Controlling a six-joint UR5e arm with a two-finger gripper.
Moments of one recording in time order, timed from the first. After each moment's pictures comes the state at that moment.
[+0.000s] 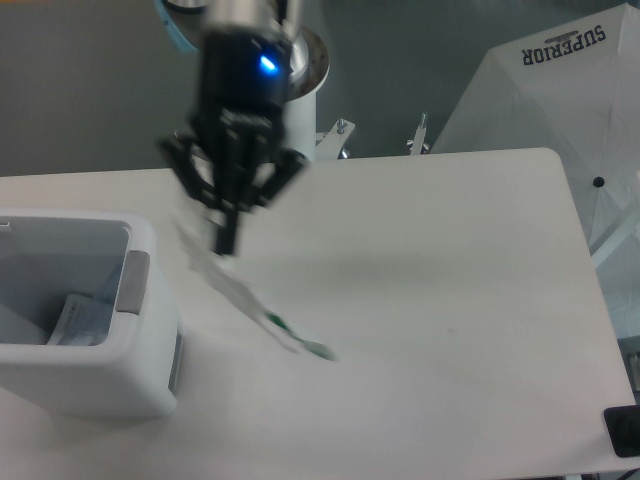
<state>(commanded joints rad) 2.26 -1.61 -1.47 -0.67 1.15 -0.37</state>
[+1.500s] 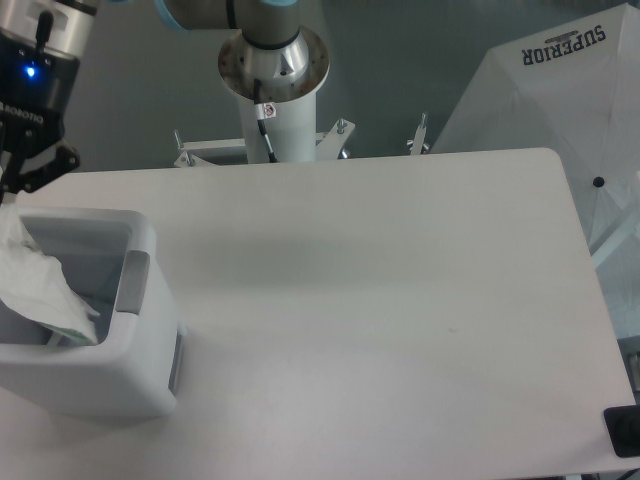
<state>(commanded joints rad) 2.02 -1.66 -1.62 -0.67 1.15 -0.38</state>
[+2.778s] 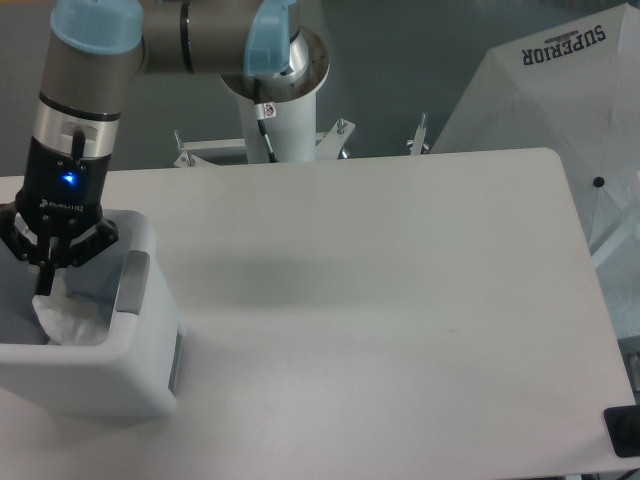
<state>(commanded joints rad) 2.02 -1.74 -1.66 -0.67 1.22 -0.33</state>
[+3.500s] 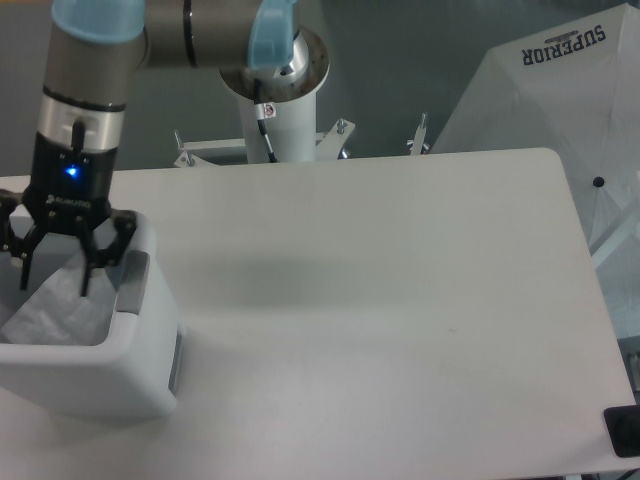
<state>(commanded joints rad) 2.13 -1.66 -1.62 -0.67 1.29 -0.15</state>
